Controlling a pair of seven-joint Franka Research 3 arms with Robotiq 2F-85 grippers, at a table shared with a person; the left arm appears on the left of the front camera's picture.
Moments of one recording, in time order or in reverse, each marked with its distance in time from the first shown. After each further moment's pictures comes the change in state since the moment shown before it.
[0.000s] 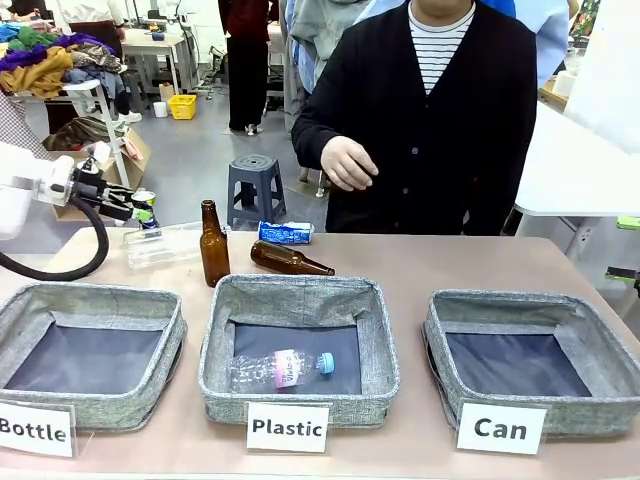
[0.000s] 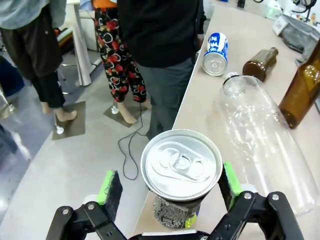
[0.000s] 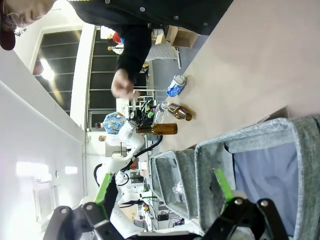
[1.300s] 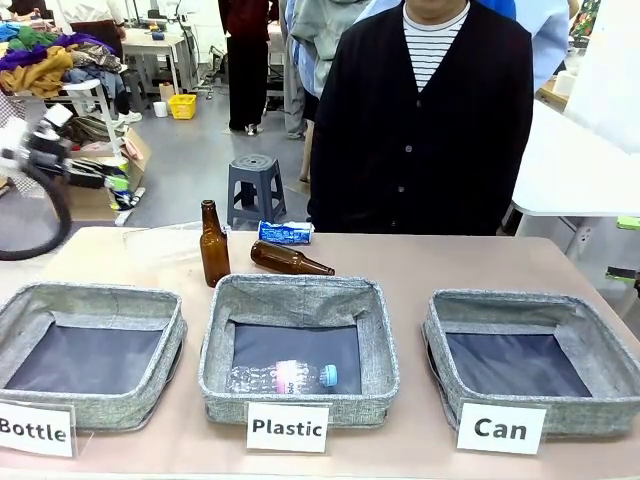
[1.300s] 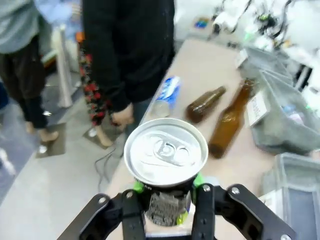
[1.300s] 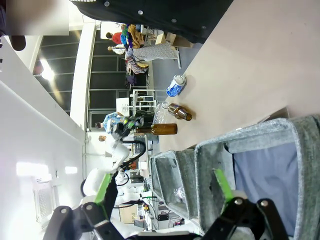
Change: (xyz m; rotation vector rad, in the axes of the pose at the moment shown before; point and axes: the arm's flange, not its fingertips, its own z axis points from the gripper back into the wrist) left arm 0.075 -0.075 0.103 -0.109 -0.106 0.061; right arm 0.000 0.000 0.000 0.000 0.001 0.000
